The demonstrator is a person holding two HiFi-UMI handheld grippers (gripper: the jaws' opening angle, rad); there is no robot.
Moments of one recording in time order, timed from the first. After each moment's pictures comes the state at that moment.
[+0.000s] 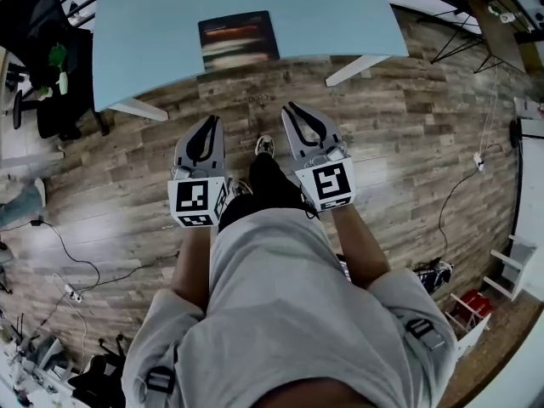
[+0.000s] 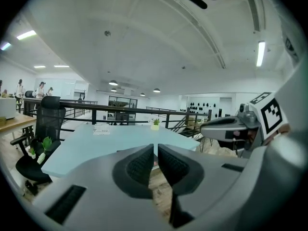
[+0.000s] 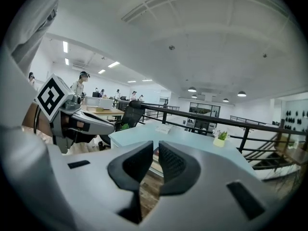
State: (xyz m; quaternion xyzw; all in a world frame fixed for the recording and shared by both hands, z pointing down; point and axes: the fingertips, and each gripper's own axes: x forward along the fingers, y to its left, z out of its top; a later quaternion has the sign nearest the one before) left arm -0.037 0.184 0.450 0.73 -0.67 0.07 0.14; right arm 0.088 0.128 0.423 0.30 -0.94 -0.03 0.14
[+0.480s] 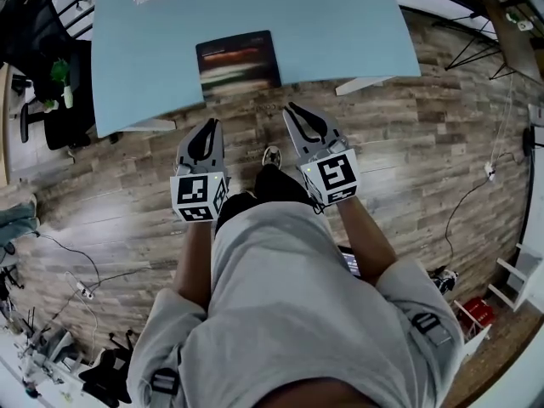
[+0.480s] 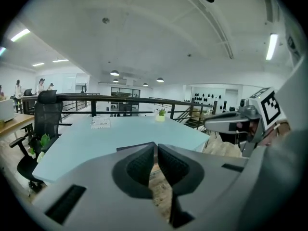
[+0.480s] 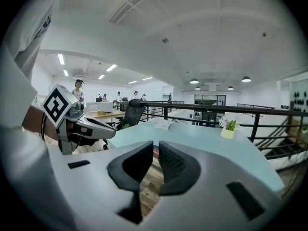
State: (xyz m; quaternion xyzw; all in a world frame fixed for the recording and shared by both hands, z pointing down) left arm -0.061 0.087 0.490 0.70 -0.68 0.11 0.19; right arm 0.076 0.018 0.461 0.26 -0.95 0.04 0.15
